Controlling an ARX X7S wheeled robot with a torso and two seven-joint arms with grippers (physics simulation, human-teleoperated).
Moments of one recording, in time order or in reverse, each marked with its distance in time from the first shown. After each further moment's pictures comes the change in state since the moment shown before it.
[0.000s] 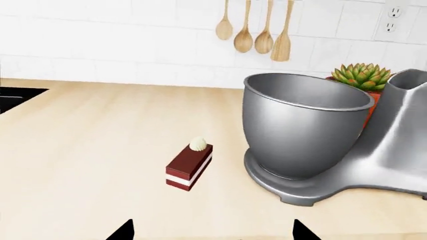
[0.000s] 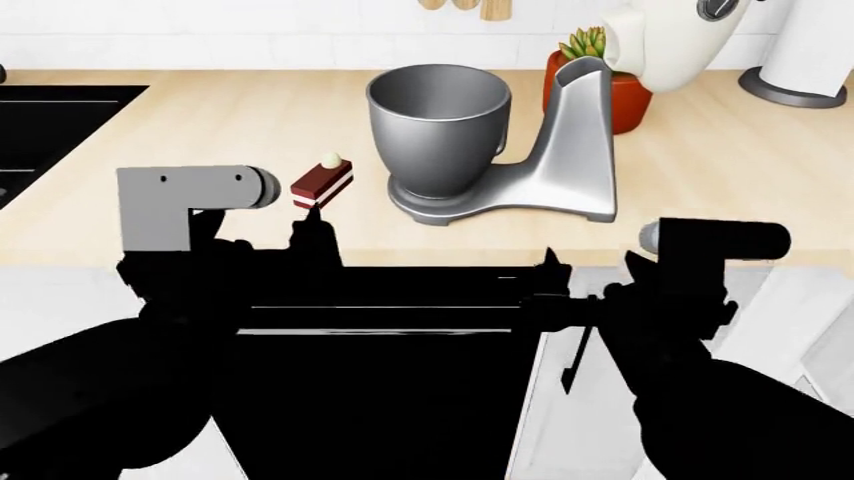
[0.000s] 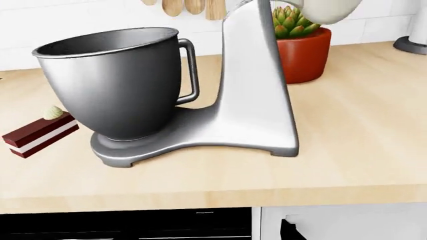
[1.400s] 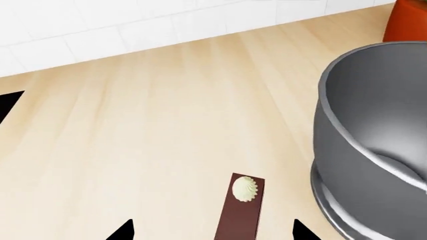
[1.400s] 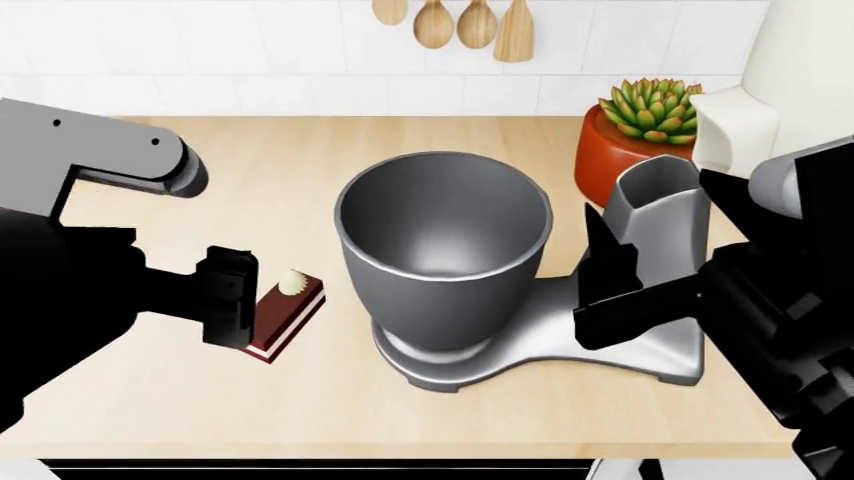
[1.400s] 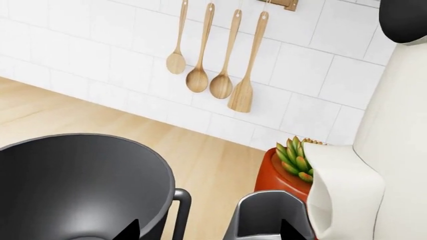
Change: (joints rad) left arm -0.543 -0.520 0.402 -0.090 -1.232 0.023 -0.670; right arm 0.458 0.404 -0.073 -0.137 1.097 0.093 0.689
